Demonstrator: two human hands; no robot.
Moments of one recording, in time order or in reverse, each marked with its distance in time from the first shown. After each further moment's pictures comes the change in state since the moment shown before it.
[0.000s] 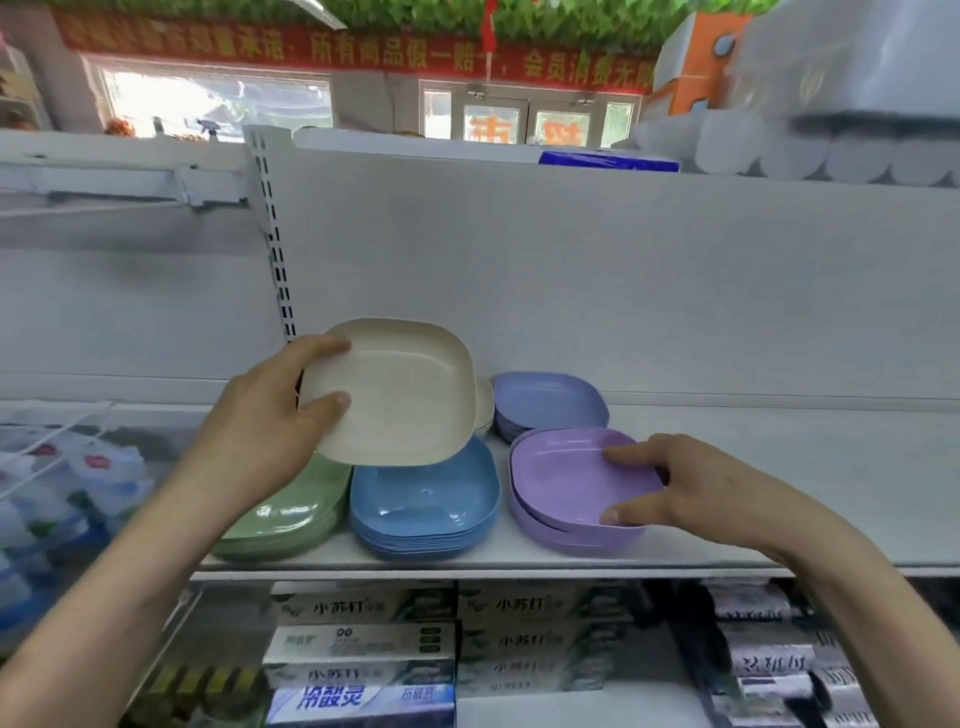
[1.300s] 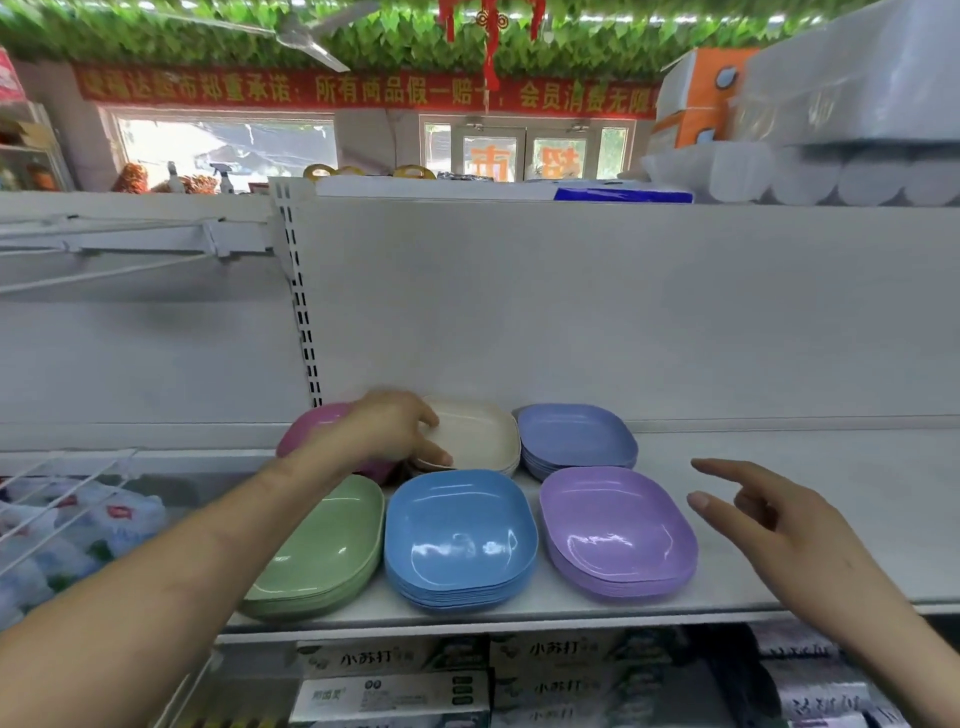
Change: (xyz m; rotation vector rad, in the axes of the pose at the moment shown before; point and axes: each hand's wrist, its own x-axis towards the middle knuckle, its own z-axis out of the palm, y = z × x) left_hand 0.128 -0.026 0.080 0.489 -0.511 0.065; right_hand -0.025 0.016 0.019 0.234 0.501 0.020
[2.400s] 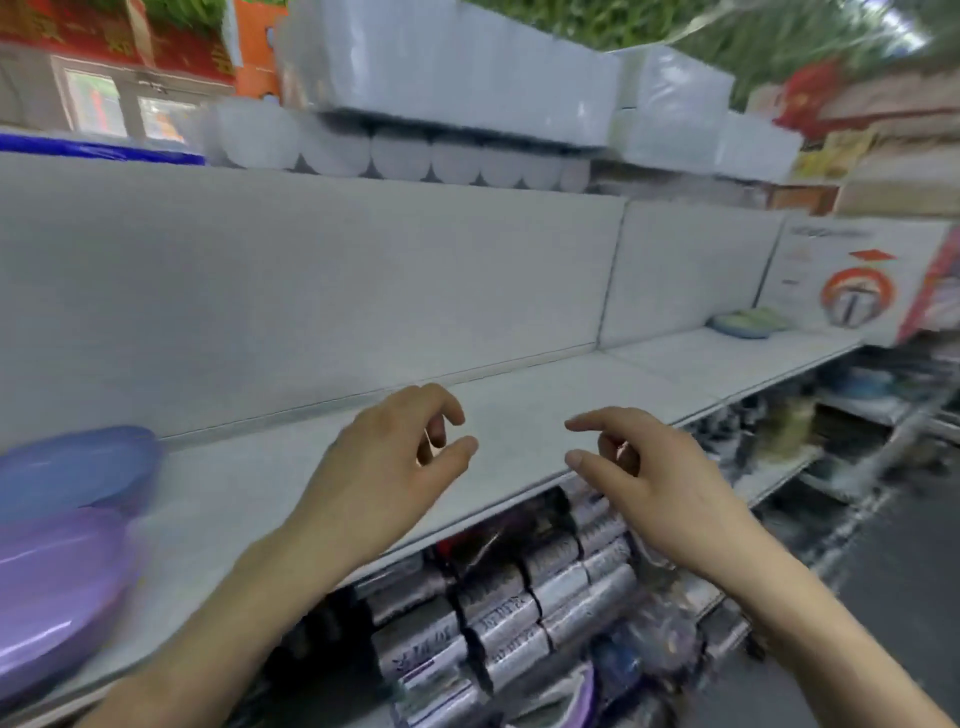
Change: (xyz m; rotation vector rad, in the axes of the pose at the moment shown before) left_hand -0.083 0.447 0.106 -0.522 0.272 0.731; right_hand -0.071 0.175 -0.252 -0.210 0.217 0.091
